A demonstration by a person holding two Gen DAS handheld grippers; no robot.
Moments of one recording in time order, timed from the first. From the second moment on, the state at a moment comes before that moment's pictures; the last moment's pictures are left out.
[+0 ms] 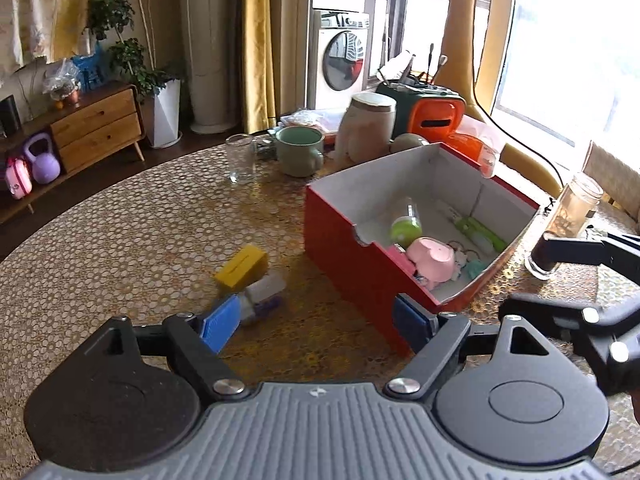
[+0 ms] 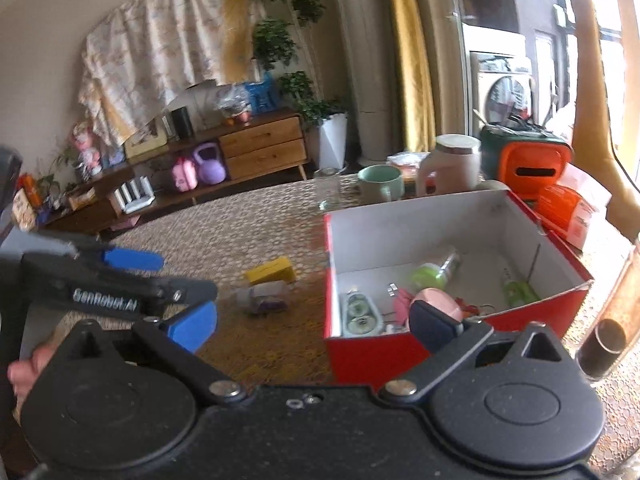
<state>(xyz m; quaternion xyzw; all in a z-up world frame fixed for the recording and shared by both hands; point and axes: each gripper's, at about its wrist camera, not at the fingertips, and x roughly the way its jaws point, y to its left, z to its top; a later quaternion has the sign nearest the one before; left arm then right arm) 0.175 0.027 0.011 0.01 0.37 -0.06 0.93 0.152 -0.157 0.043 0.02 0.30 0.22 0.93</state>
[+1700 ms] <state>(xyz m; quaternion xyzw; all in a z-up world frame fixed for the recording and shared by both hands) 0.362 0.102 -0.126 0.04 0.43 -0.06 0.90 0.260 0.019 -0.087 -0.13 0.34 0.21 0.91</state>
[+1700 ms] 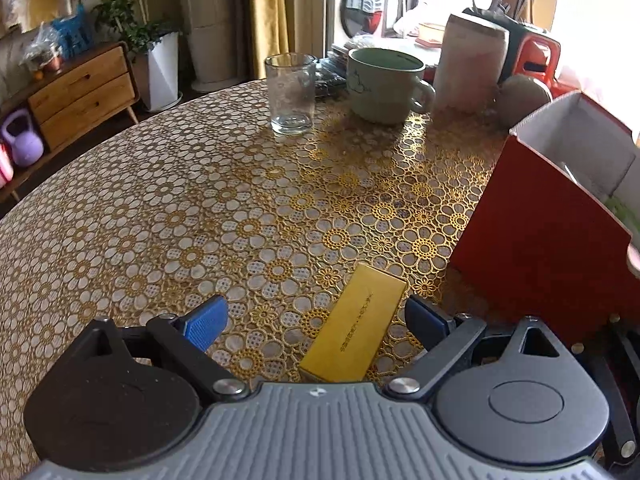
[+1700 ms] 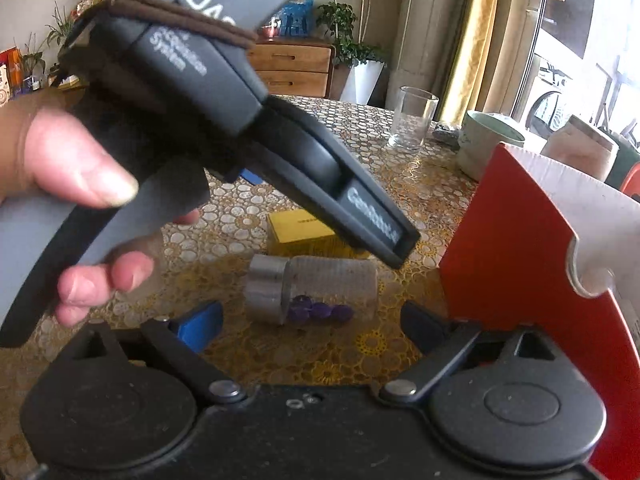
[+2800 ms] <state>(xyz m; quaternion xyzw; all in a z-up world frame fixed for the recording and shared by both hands) 0.334 0.097 -0.115 0.04 0.45 -0.05 0.89 0.225 -0.009 -0.064 -0.09 0.37 0.23 0.90</state>
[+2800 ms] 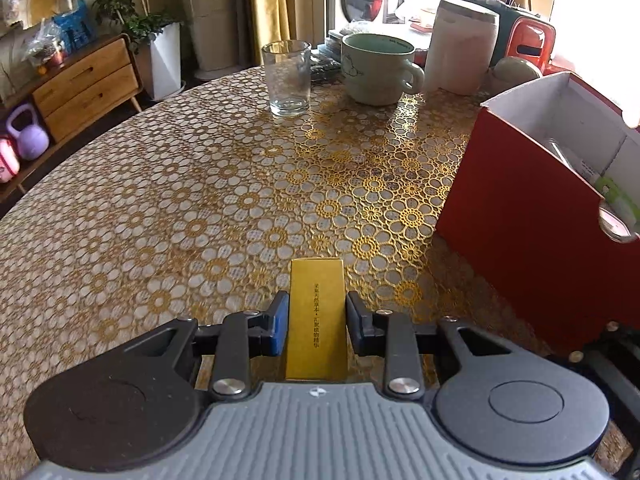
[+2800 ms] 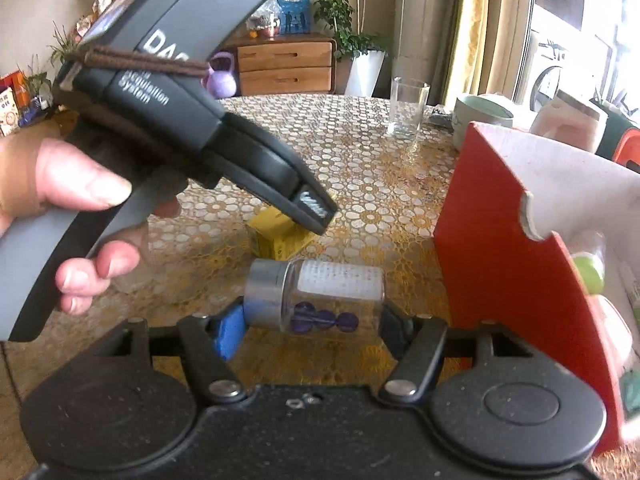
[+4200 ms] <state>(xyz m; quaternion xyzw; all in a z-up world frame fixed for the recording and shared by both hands) 0.182 0.026 -0.004 0.04 0.41 -0.03 0.91 0.166 -0.173 0.032 -0.02 0.32 0.19 0.93</state>
